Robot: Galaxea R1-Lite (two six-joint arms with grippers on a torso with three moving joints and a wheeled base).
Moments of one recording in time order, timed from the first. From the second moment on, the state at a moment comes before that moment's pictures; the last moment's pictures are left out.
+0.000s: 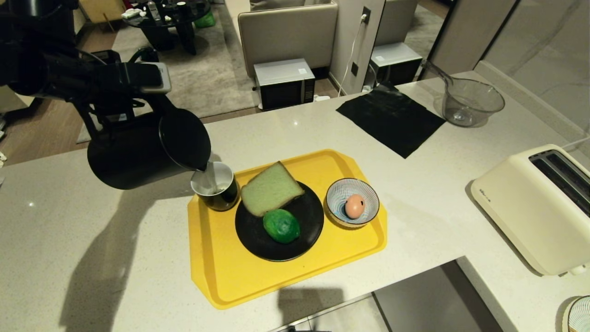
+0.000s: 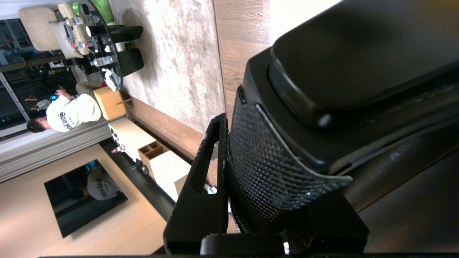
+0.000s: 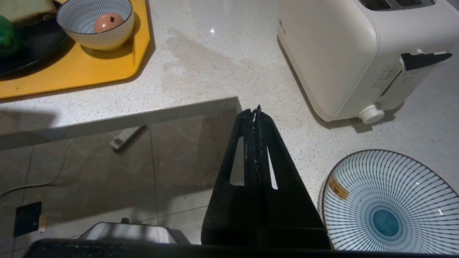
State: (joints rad) left arm -0.07 1.83 -1.95 0.41 0.09 1.42; right arm 0.01 0.00 0.00 -0.07 0.00 -0.01
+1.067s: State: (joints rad) left arm -0.09 1.82 -1.95 0.41 0.11 1.35; right arm 0.01 0.00 0.00 -0.07 0.00 -0.01
